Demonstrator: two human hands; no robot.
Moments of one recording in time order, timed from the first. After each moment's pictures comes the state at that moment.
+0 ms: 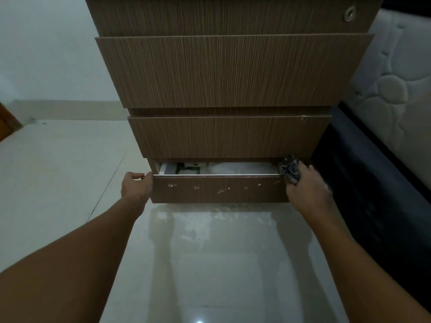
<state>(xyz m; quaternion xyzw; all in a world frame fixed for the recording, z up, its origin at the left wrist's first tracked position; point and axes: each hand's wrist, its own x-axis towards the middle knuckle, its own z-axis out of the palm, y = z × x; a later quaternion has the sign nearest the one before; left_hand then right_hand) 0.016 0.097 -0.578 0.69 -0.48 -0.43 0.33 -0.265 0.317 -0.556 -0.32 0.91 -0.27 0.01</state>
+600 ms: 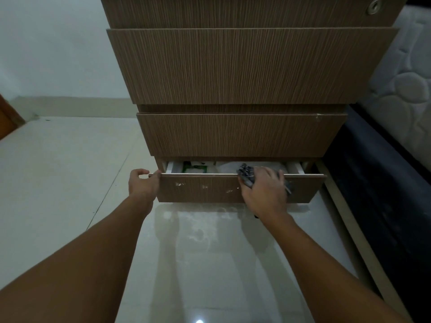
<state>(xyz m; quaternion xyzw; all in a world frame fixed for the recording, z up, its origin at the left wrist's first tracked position) 0.017 0.094 -0.576 0.67 -0.45 -0.47 0.35 -0.191 0.251 -0.580 -0.45 0.86 -0.23 -0.03</state>
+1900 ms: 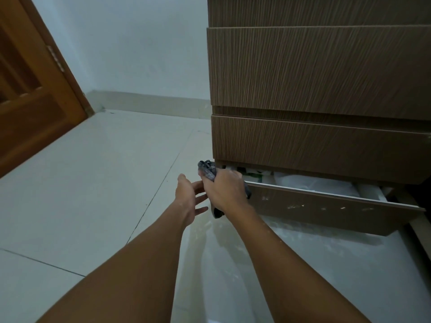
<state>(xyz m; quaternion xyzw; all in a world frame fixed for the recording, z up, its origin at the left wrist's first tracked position) 0.068 0.079 -0.592 0.57 -0.33 -0.68 0.31 -0.022 0.122 -0.562 -0.54 0.77 -0.29 0.16</state>
